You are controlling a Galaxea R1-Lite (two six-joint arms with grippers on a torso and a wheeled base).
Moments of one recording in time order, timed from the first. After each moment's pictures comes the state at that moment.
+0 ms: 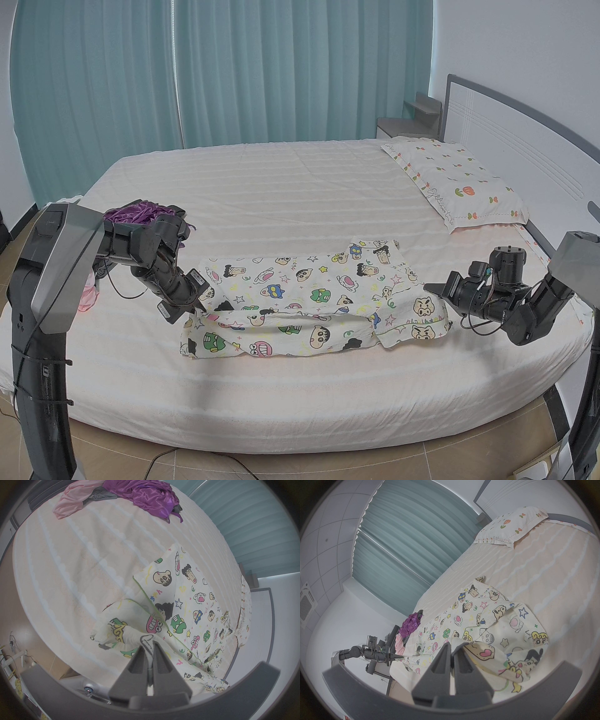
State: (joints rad) left arm -0.13 2.39 -1.75 0.47 -0.18 -0.93; right arm 0.09 2.24 -0.86 -1.01 0.44 0.66
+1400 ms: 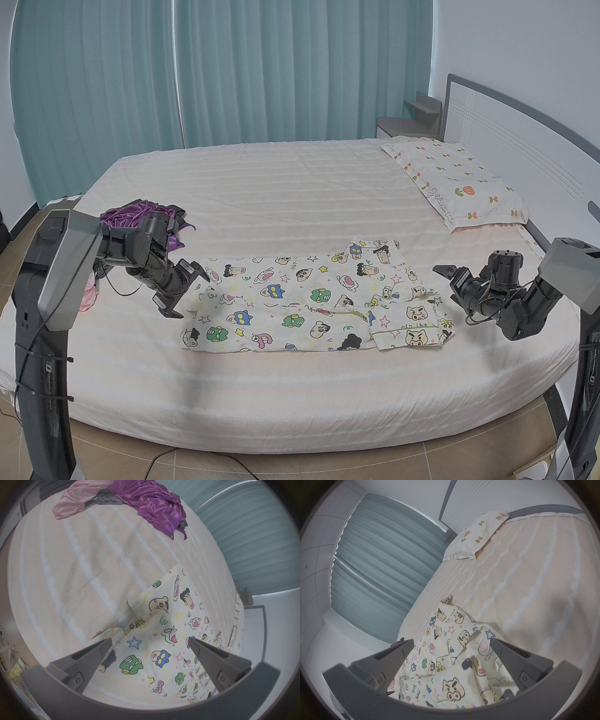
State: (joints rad) left arm -0.06 2.40 -1.71 0.30 -0.20 -0.99; right arm 0.02 2.34 -0.95 -1.01 0.23 0.85
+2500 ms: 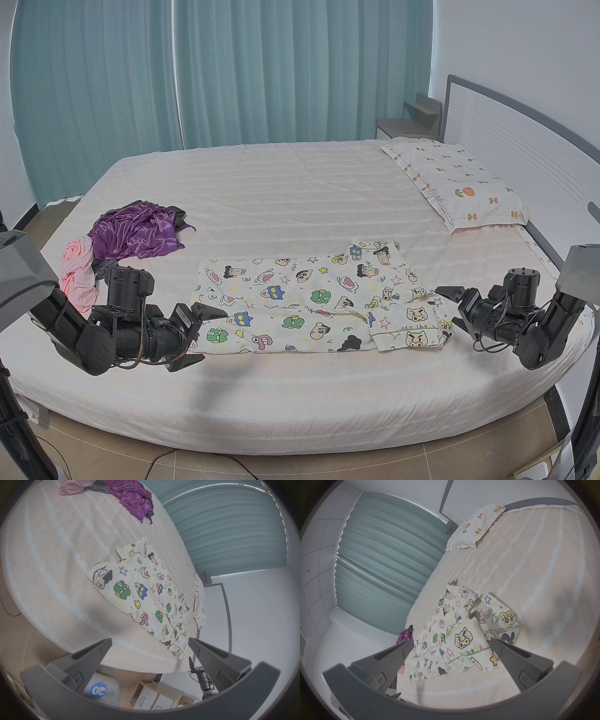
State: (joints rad) left arm -0.20 1.97 -0.65 -0.65 -0.37 -1.08; right arm 0.07 2.18 -0.60 -1.17 0.30 0.88
